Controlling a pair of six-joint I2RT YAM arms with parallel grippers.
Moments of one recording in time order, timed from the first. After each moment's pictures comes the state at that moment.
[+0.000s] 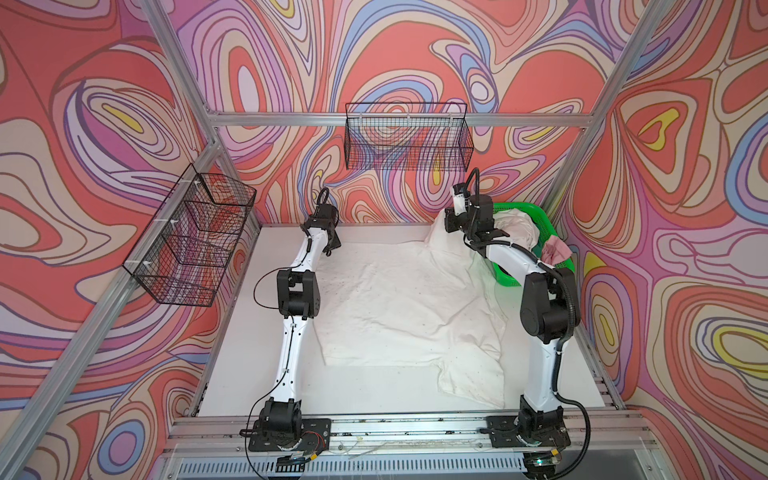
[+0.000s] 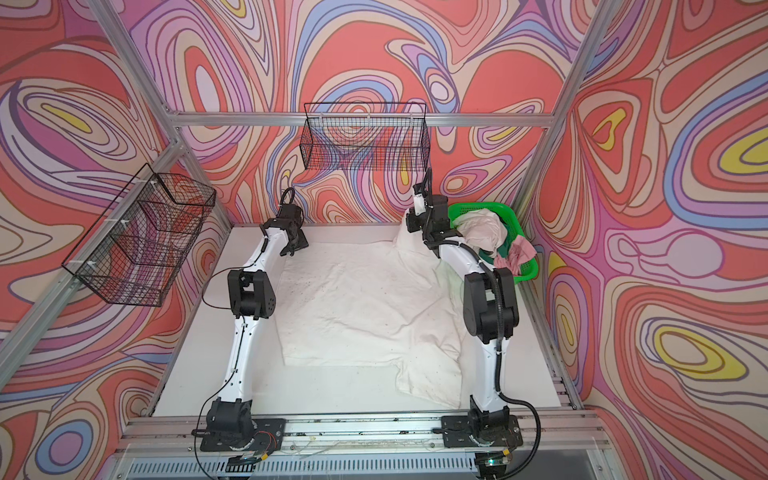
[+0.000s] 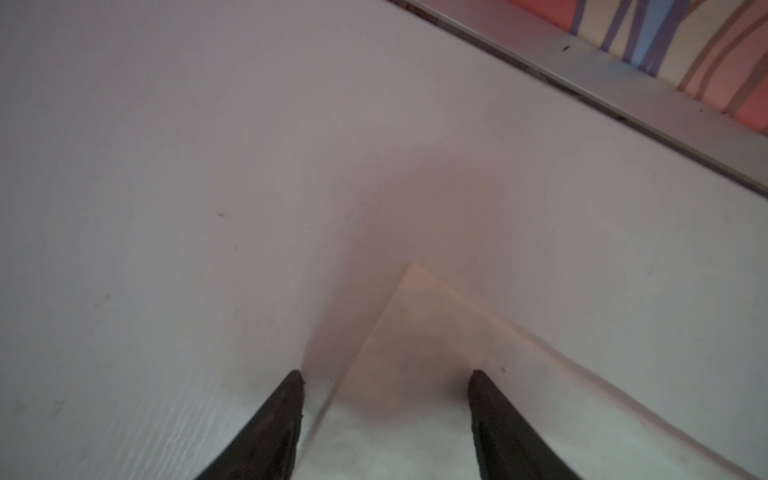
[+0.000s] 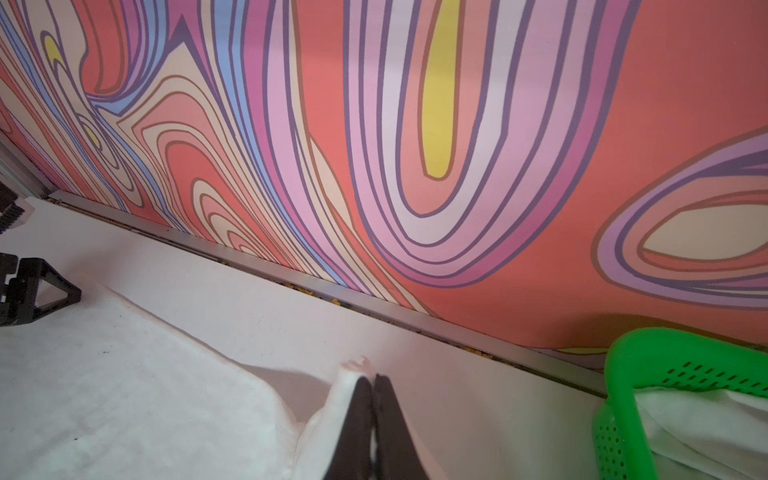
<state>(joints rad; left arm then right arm) -0.08 2.76 2.64 -0.96 -0.25 -0.52 0.19 2.10 1.71 0.06 -0.15 -0.06</state>
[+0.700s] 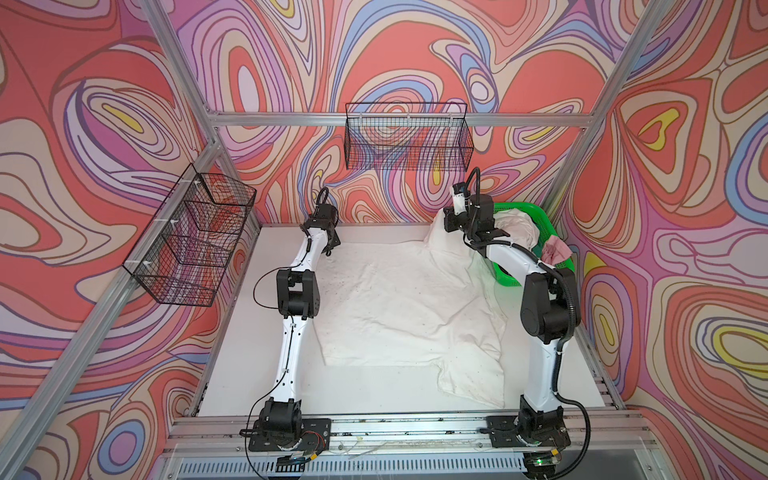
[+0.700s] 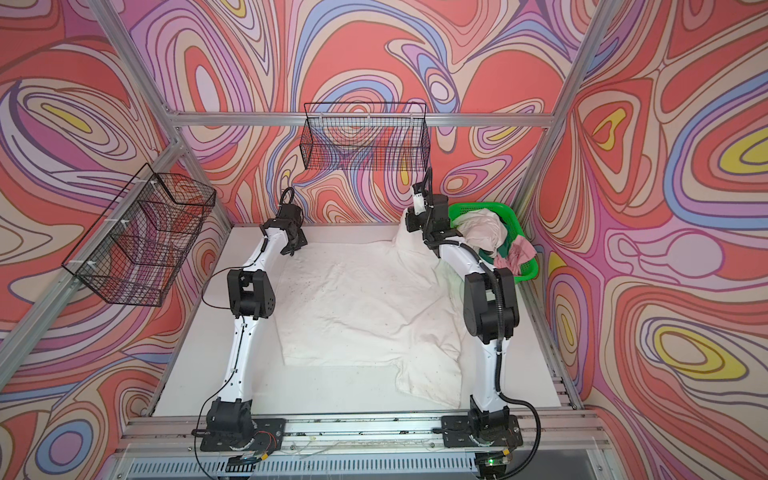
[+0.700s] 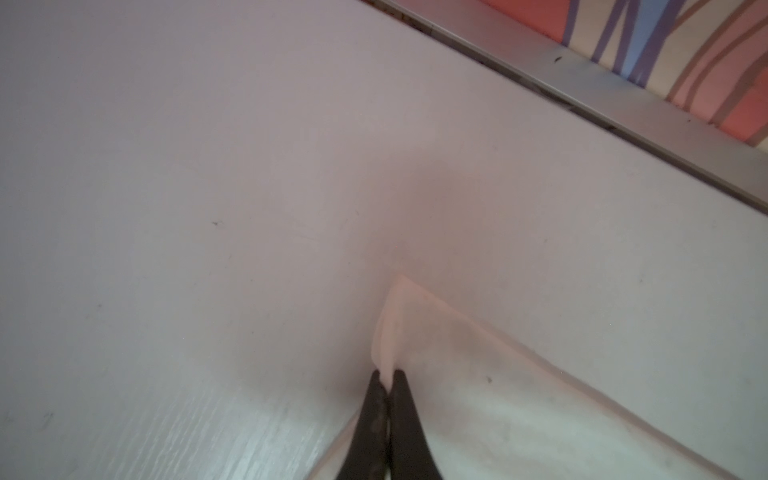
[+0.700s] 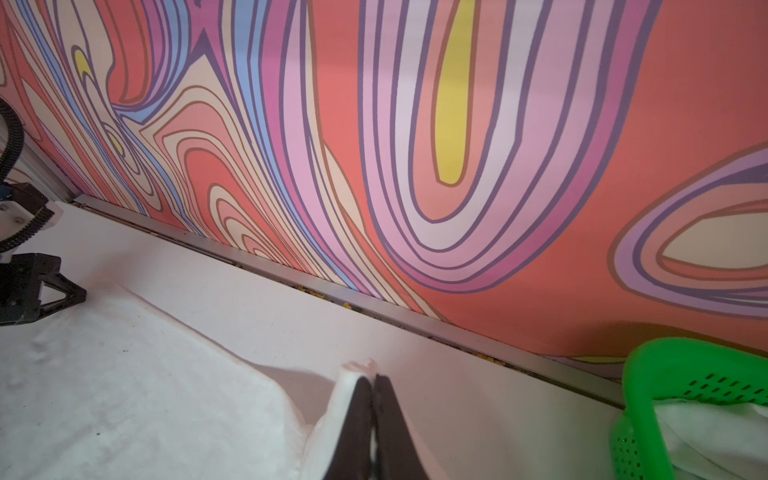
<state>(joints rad) -0.08 2.74 2.59 -0.92 -0.24 -0.53 0.19 2.10 1.71 0.07 -0.18 -0.04</state>
